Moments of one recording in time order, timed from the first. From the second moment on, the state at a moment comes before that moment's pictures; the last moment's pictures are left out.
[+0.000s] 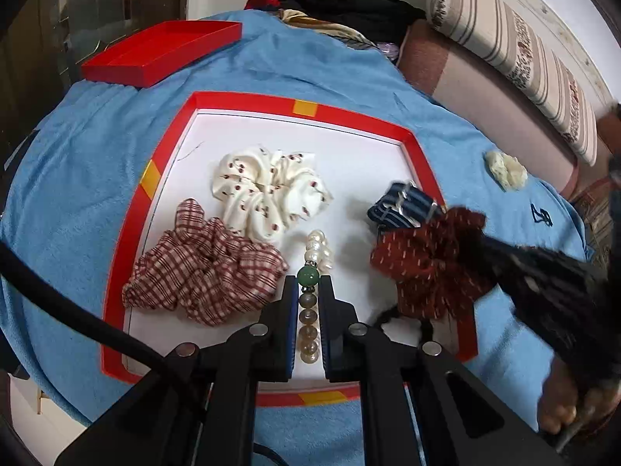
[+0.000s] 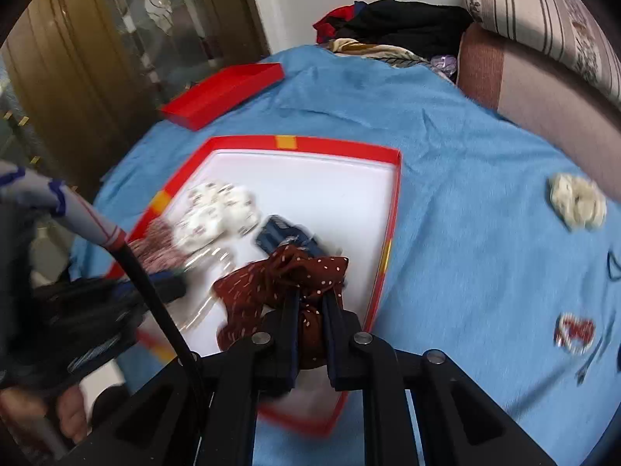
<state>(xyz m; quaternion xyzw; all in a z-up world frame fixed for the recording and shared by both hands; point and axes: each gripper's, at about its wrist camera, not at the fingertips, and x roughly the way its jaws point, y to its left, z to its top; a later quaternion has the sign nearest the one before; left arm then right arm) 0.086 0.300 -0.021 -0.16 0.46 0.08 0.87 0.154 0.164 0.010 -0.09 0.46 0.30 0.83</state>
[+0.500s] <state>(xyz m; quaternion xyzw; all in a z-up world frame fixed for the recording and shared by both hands) 0.082 0.310 -0.019 -0.17 0.46 0.09 0.87 0.185 0.151 0.015 -0.03 0.48 0.32 0.82</state>
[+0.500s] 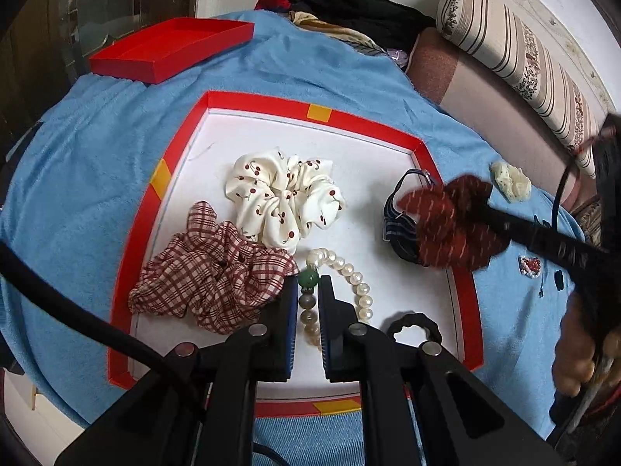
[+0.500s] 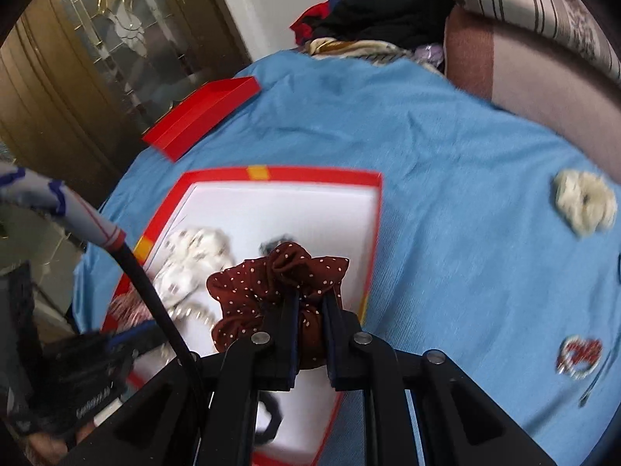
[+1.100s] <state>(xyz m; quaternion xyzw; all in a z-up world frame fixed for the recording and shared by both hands) 0.041 0.310 0.021 -0.18 0.41 0.10 0.89 0.248 0.245 0.001 -0.10 0.47 0.27 0.83</state>
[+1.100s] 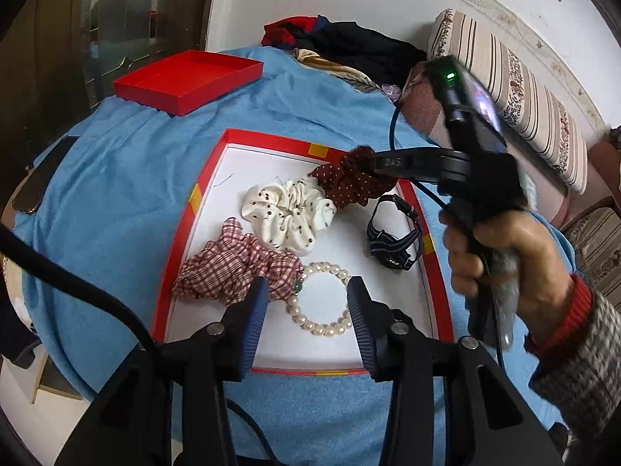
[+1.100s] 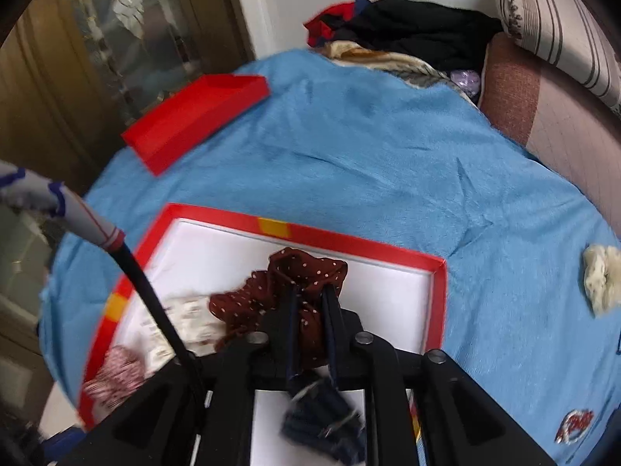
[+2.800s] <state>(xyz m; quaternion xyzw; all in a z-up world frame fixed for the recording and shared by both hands) 0.196 -0.008 -0.031 -0.03 0.50 -0.11 0.86 0.140 -0.238 -0.007 0.11 0.48 0.06 0.87</state>
